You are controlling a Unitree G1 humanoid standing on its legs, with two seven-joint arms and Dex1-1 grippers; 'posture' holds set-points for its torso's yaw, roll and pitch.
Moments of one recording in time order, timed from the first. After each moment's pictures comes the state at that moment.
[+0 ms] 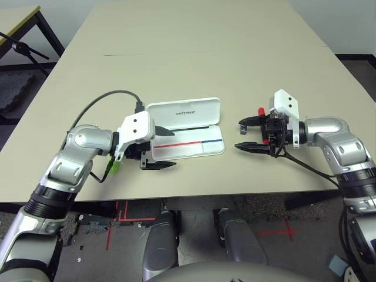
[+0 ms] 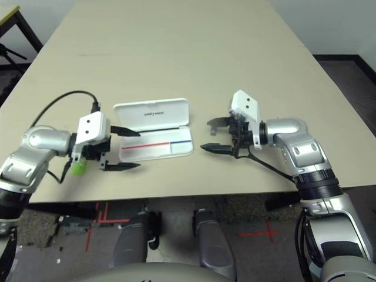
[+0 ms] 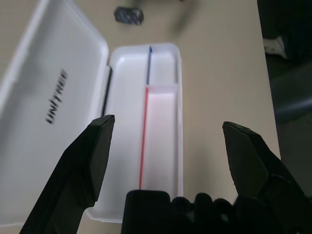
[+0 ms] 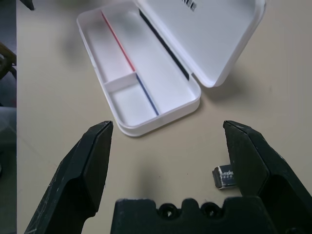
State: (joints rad) left arm -0.38 0.81 -0.07 -0.21 -0.31 0.30 -1.22; right arm -0.52 -0.65 0.09 0.12 0.32 0.40 1.20
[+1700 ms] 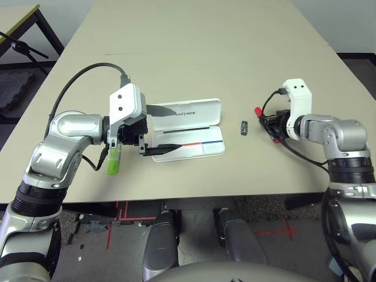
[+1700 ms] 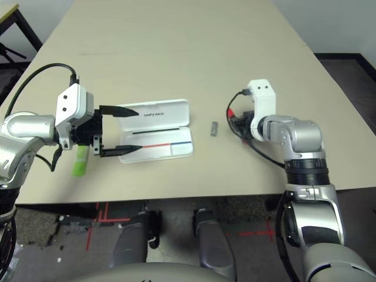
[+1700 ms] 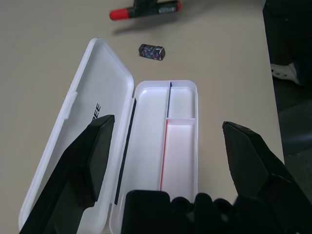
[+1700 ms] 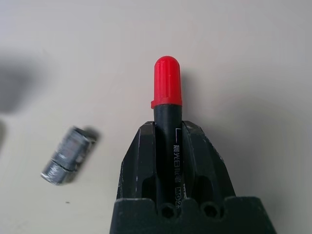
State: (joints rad) left arm -0.42 0.82 -0.05 -0.29 -0.39 0.39 -1.15; right arm -0.69 -0.62 -0.03 0.14 0.31 1.00 0.60
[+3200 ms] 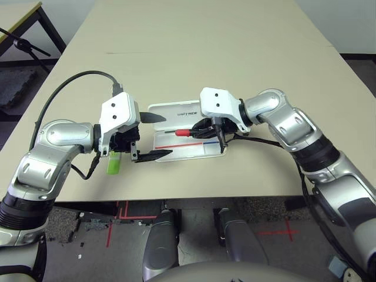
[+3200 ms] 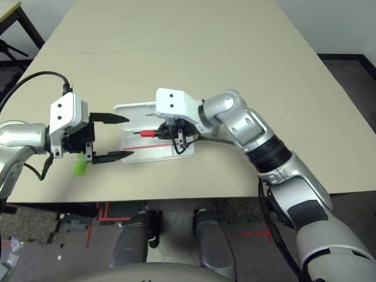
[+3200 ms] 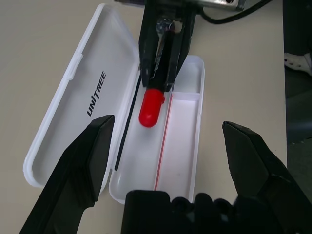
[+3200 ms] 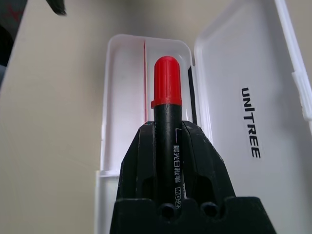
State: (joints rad) left arm -0.33 0.88 -0.01 -0.36 -0.39 0.42 -1.10; right arm -0.88 -0.43 0.50 0.11 0.00 0.39 1.15
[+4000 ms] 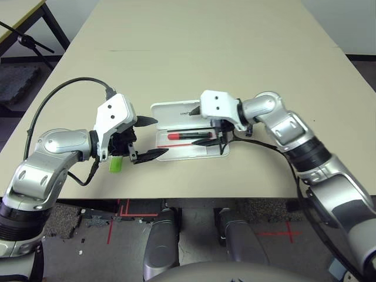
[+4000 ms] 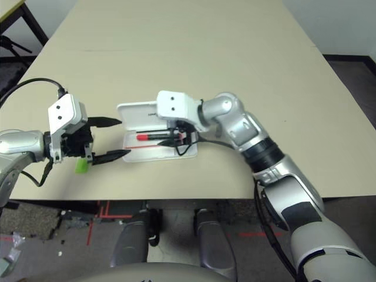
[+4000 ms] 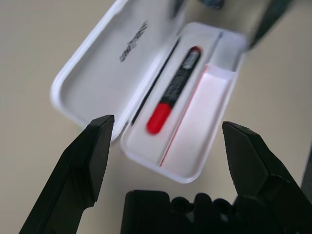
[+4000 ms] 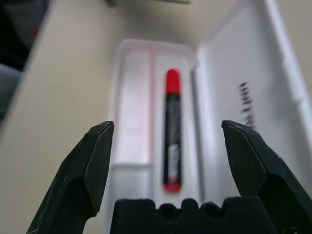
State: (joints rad) left arm -0.22 0.89 0.10 -0.44 -0.43 0.66 -0.91; right arm -0.79 -0.59 0.36 0.06 0.18 0.38 1.37
